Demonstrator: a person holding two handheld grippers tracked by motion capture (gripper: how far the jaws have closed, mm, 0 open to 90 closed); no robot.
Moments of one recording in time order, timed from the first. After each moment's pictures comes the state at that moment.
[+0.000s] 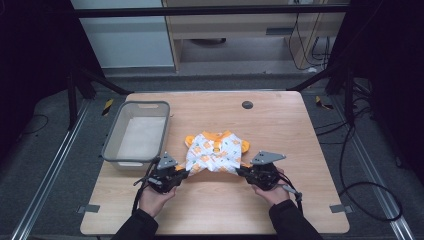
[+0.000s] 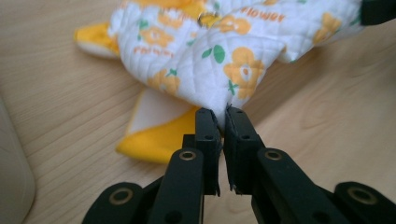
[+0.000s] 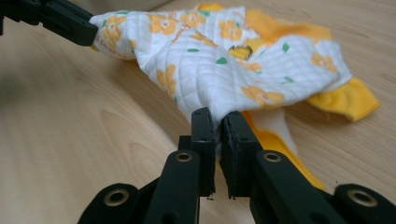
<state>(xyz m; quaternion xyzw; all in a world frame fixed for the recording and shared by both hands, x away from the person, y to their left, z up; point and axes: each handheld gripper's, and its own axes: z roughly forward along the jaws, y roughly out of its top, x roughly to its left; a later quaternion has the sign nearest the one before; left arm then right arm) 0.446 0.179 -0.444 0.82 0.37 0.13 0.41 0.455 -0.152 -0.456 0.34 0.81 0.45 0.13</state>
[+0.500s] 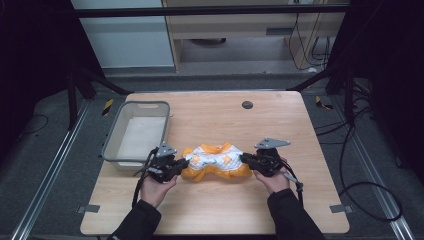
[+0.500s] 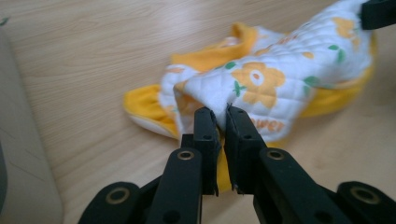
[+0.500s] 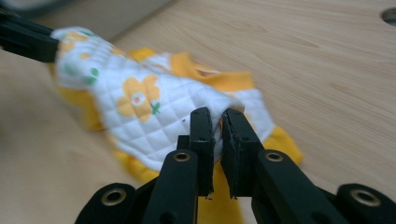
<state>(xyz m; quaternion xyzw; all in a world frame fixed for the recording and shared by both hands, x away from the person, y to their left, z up) 0.487 0.169 -0.449 0.80 0.43 0.15 0.39 0.493 -0.156 -0.449 0.41 0.79 0.44 0.15</state>
